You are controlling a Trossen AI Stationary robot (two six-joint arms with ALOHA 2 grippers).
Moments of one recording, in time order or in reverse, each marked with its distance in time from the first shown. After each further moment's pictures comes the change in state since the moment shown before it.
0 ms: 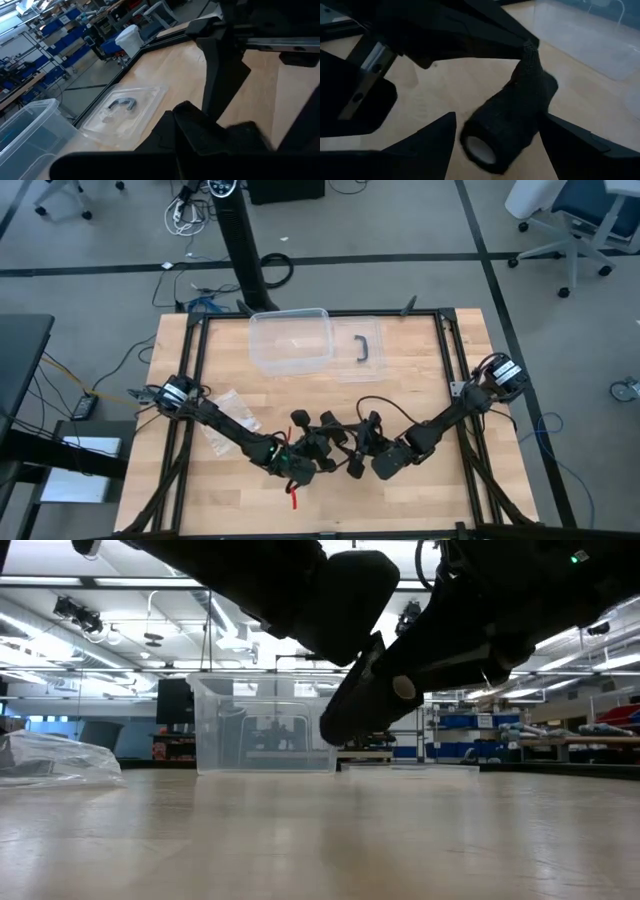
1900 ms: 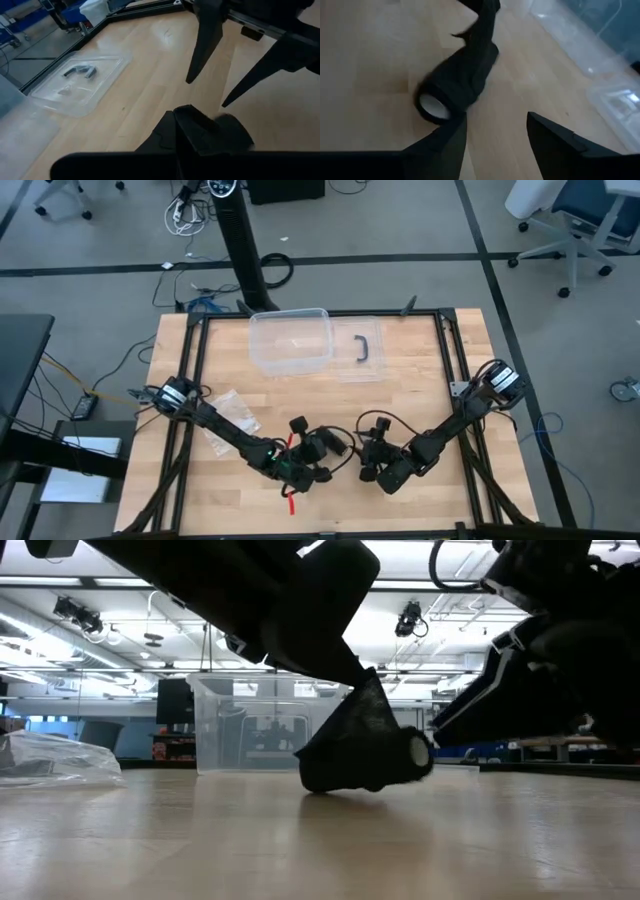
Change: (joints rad) left arm -0.027 0.000 0.001 -0.205 0.162 -0.337; right arm 0.093 0.051 -0.002 -0.249 0.083 -0.116
